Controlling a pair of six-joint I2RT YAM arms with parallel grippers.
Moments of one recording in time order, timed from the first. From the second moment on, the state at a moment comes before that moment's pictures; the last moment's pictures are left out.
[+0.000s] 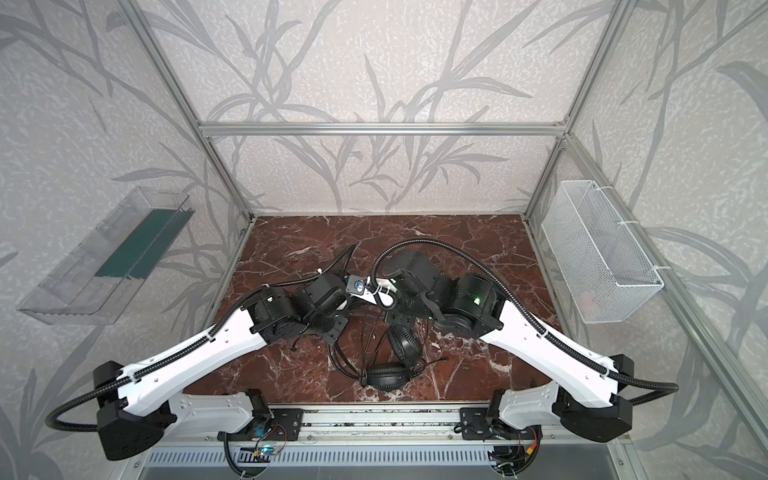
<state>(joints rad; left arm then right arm) -0.93 1.23 1.22 -1.10 -0.17 -0.29 1.07 1.33 1.64 -1.02 0.15 -0.45</state>
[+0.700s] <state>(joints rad) -0.97 1.14 1.22 -1.08 -0.14 -0.29 0.90 1.34 1.49 -0.85 0.01 -0.35</state>
